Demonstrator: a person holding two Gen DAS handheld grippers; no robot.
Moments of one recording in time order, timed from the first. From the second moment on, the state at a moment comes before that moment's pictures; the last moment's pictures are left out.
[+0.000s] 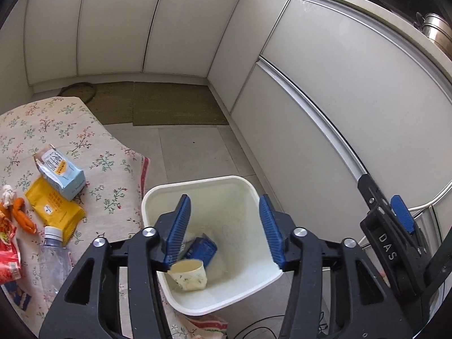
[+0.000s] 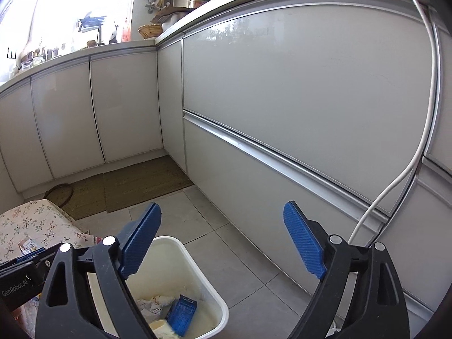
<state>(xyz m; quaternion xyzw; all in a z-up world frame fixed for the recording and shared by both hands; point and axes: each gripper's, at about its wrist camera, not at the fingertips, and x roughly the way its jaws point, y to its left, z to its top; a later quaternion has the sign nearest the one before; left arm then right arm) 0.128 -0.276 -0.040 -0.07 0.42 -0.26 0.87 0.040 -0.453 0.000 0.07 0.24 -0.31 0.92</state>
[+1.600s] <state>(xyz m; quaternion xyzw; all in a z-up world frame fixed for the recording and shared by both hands) 0.127 -0.091 -0.038 -0.03 0.36 -0.01 0.93 0.103 -0.266 -0.010 -0.05 0.26 -0.19 0.95</state>
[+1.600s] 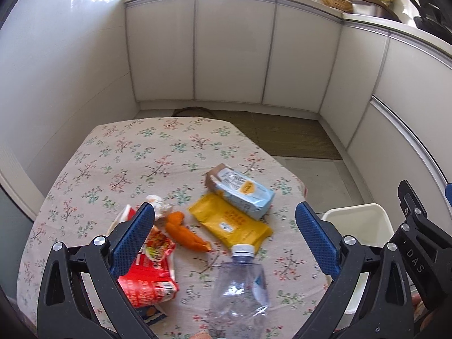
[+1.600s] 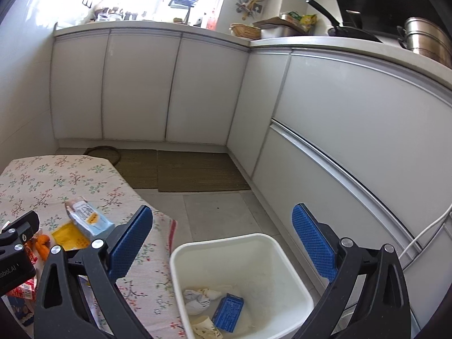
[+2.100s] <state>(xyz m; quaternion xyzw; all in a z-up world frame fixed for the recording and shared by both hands) 0.129 -0.010 -0.054 -0.06 0.39 0.05 0.92 0.122 -0.193 -0.016 -0.08 0.26 -0.12 0.95</state>
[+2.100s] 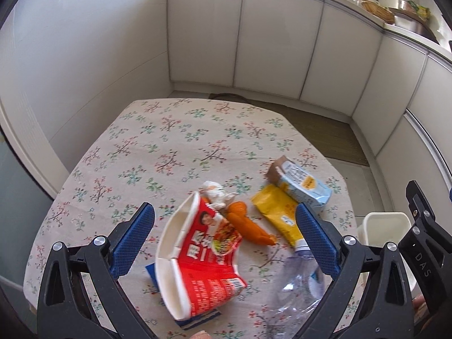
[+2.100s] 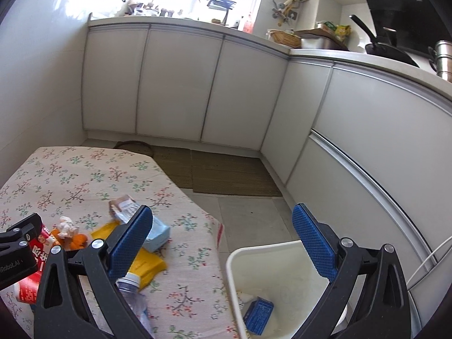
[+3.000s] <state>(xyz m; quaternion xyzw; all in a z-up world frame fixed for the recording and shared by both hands) 0.159 0.071 -0.142 -0.21 0.55 -0.09 0.80 0.171 -0.131 -0.045 -0.05 0.34 -0.05 0.94</state>
